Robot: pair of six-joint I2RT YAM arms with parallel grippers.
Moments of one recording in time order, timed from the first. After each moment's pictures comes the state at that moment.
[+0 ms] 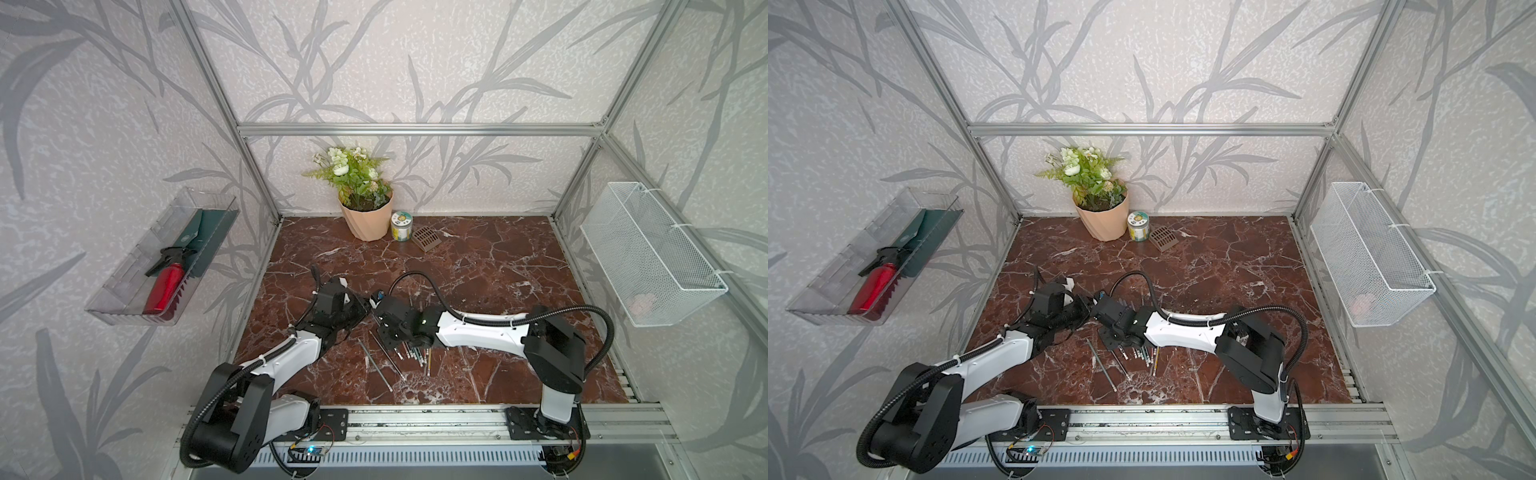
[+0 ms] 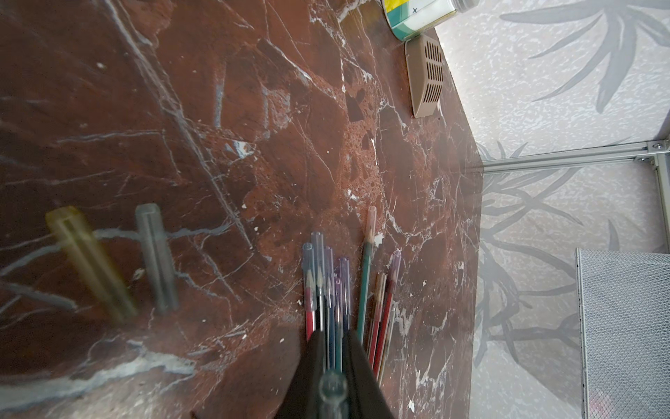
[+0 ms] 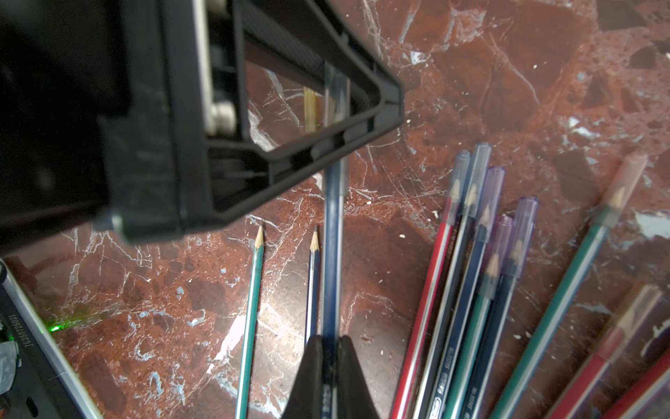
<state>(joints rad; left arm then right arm) -0.28 1.22 0.43 0.16 0.30 -0.98 1.12 1.87 1.28 -0.34 0.11 0.45</state>
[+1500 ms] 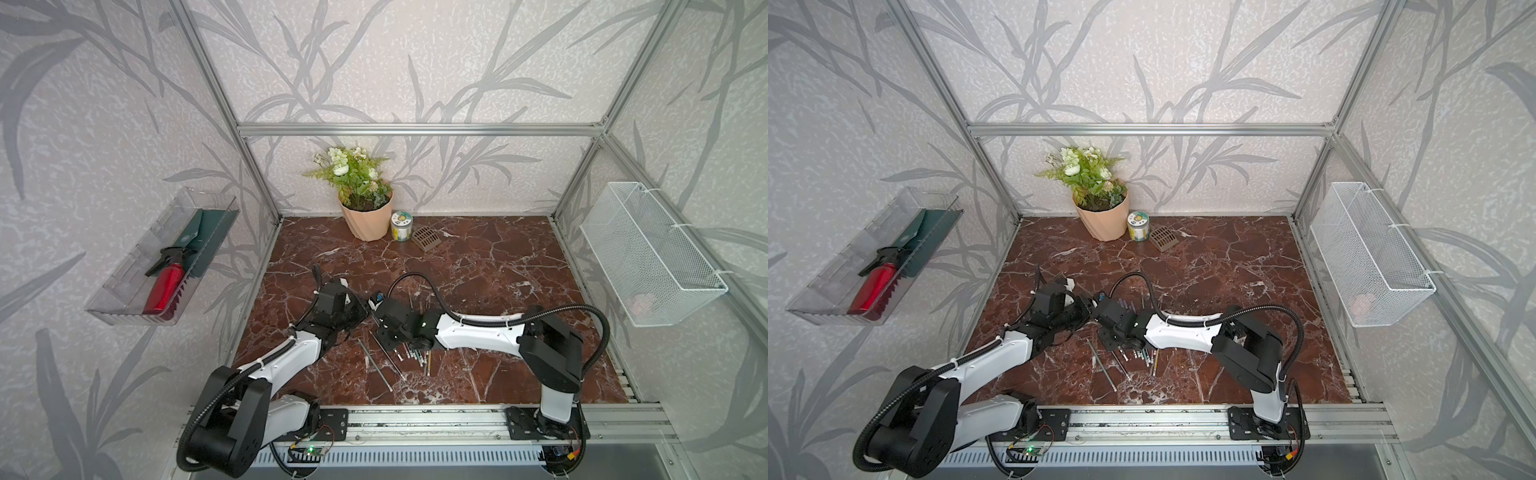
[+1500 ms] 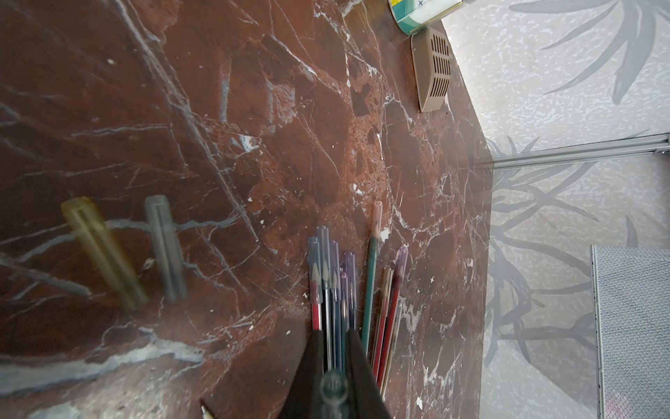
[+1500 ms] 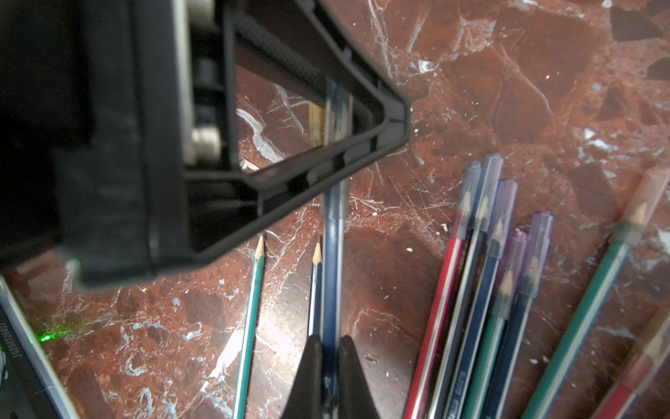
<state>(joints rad) -0.29 1.20 0.44 0.11 0.26 -0.96 1.13 1.88 1.24 -0.25 0.11 0.43</state>
